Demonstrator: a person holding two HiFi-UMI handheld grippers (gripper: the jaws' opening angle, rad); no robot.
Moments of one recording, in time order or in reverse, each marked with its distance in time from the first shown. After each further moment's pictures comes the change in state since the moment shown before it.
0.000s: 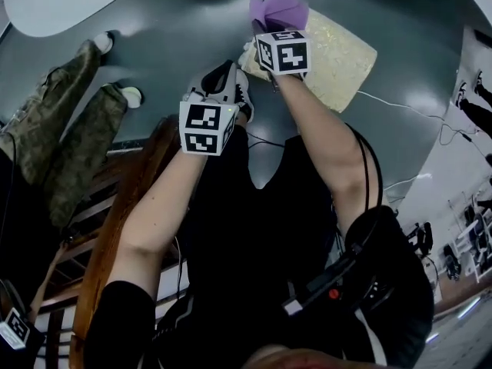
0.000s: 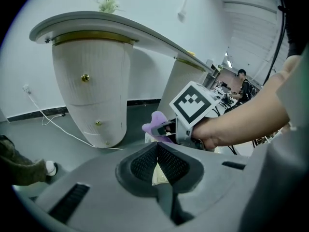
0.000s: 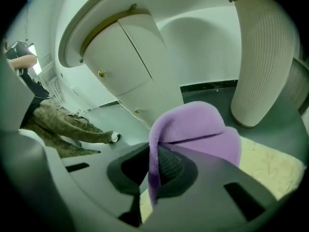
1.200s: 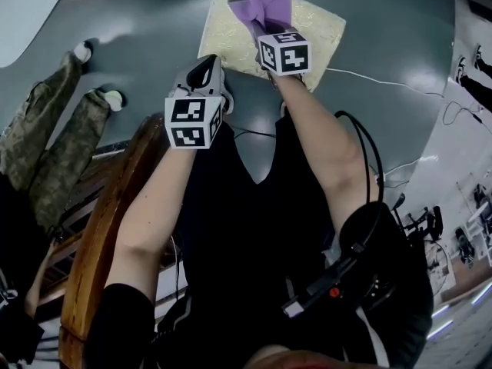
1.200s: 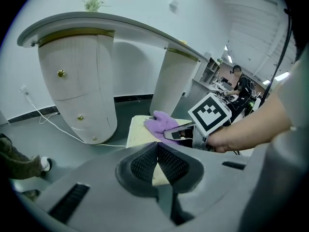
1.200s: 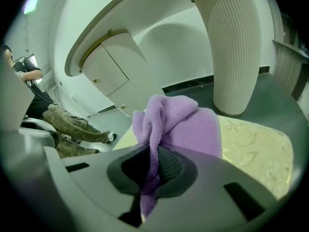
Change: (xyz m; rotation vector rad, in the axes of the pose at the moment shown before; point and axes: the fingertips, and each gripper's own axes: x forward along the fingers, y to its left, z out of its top) left arm 0.044 -0.094 -0.014 0.016 0.046 0.012; right arm -0.067 -0.109 -0.074 0.080 -0.056 0.005
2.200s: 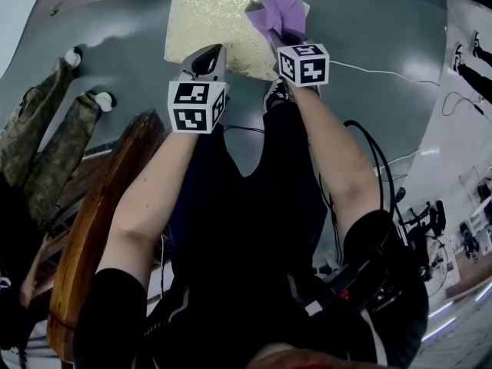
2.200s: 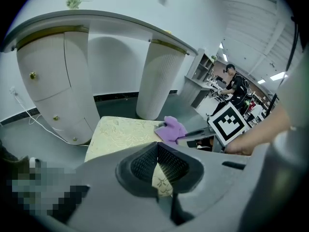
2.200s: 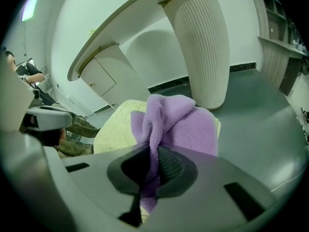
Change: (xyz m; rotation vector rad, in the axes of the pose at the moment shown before) left arm 0.053 -0.104 0.015 0.018 0.026 -0.061; right arm -0.098 -0.108 -0.054 0.029 0.010 -0.033
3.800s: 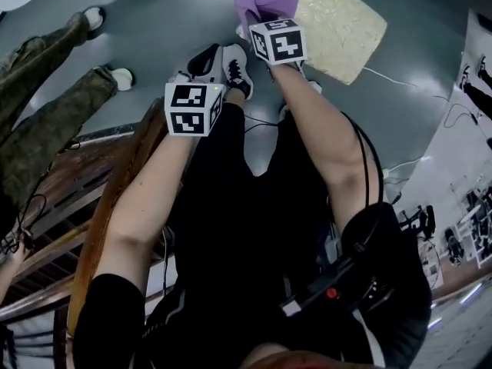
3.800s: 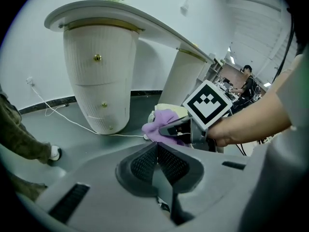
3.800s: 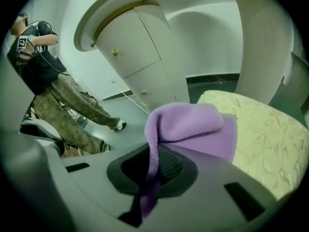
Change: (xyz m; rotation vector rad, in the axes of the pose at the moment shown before) left arm -0.116 0.200 -0.082 -0.047 -0.004 0.056; right arm 0.157 0.248 0.032 -0.140 0.073 0.049
